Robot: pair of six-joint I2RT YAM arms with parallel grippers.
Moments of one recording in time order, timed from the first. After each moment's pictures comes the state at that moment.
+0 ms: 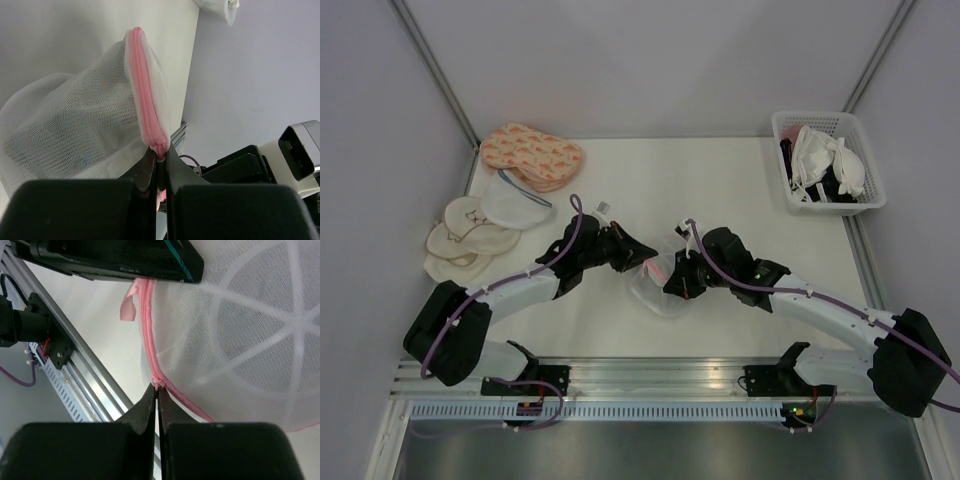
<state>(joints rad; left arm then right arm) -0.60 1.37 0.63 0.32 0.38 -1.27 0.77 1.17 0.70 -0.15 -0.32 0.45</state>
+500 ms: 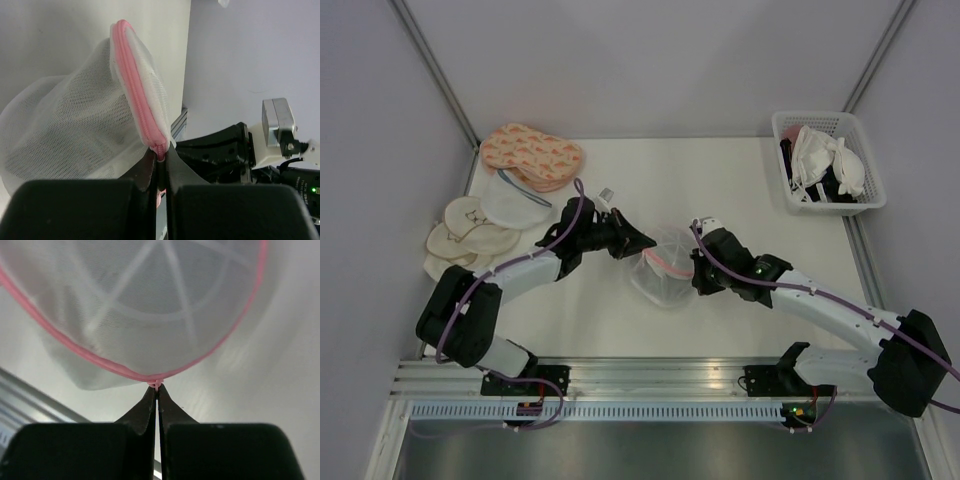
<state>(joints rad) -0.50 1.47 0.73 0.30 0.56 -1.17 0.77 1.17 0.77 -0.45 0.00 0.43</state>
